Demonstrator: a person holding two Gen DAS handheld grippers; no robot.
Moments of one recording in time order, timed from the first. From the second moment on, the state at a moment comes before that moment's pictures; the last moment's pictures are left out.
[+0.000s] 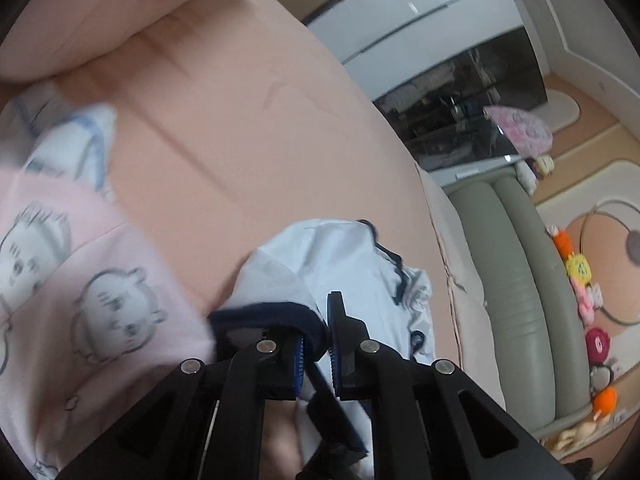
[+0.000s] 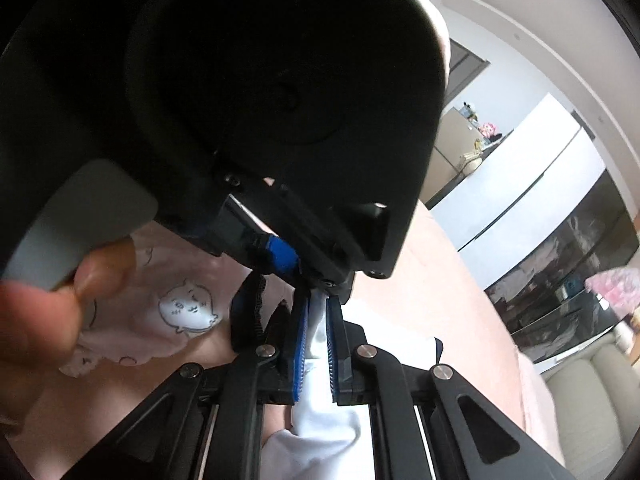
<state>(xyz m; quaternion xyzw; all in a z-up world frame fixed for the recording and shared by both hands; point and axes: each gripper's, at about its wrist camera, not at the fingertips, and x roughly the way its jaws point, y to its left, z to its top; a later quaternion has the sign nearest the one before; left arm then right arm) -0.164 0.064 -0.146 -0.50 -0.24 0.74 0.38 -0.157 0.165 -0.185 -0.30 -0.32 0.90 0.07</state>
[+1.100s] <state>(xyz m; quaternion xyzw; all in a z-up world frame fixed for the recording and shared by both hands) -0.117 0.235 -0.171 -0.59 -0.02 0.71 0.39 -0.061 0.433 -0.154 -0.35 0.31 0.88 0.07</state>
